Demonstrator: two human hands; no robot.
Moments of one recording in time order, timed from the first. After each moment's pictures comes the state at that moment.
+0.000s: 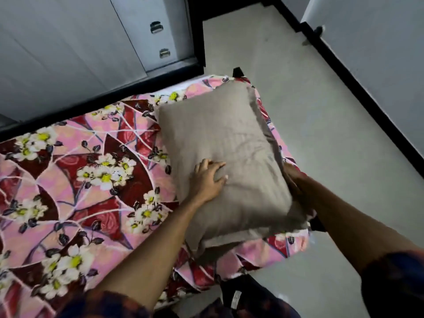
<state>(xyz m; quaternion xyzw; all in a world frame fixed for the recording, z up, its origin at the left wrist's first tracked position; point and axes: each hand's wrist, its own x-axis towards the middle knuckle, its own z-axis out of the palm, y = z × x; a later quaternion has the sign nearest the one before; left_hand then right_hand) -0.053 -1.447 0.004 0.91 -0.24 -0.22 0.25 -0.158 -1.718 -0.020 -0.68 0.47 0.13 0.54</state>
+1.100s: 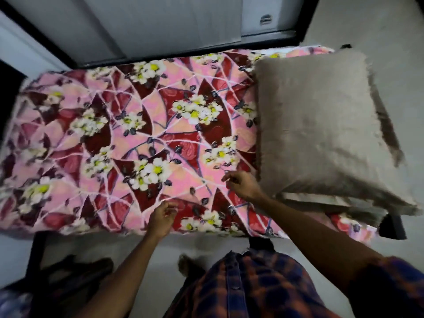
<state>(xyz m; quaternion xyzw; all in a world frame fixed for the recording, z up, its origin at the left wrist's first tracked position) -0.260 -1.016 -0.025 0.87 0.18 -0.24 0.39 -0.194 -1.325 -0.019 -0.86 0.00 0.24 0.46</state>
